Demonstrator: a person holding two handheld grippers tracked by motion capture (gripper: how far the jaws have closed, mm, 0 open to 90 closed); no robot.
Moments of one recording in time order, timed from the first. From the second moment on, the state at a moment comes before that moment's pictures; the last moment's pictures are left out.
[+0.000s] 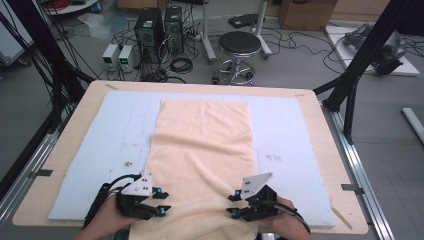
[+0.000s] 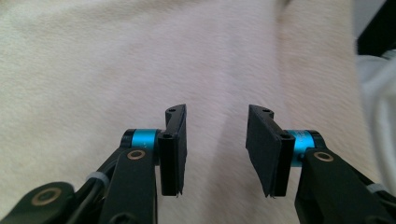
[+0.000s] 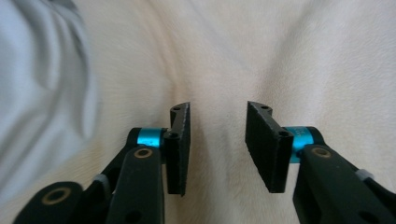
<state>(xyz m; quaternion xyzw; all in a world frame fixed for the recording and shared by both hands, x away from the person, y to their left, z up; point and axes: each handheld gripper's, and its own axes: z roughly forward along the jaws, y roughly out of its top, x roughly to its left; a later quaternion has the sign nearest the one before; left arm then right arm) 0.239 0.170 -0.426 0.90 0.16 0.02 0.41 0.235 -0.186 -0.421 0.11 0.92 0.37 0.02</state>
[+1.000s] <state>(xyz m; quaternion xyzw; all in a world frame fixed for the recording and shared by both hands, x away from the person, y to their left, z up) 0.249 0.191 -0.437 0.89 0.20 0.05 0.40 0.262 -0.202 -0.432 0.13 0.93 0.35 0.02</state>
